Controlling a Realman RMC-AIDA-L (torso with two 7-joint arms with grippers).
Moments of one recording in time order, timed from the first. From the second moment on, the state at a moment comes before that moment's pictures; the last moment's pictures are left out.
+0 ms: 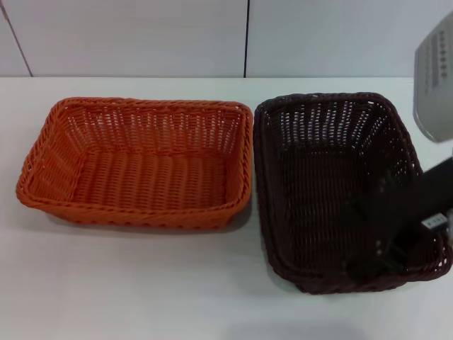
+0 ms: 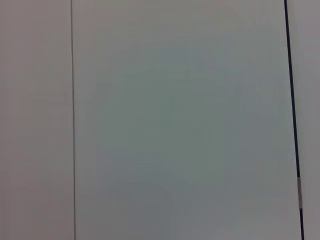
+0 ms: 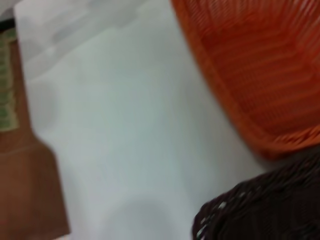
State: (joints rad) left arm -0.08 -2.07 -1.40 -0.55 2.45 1.05 0.16; right arm 0.55 2.07 -1.33 -1.75 -2.30 -1.91 2.37
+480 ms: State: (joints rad) left arm -0.09 -2.07 -1.39 -0.54 2.45 1.05 0.16; right arm 0.57 2.07 -1.39 -1.63 -2.40 -1.89 2.37
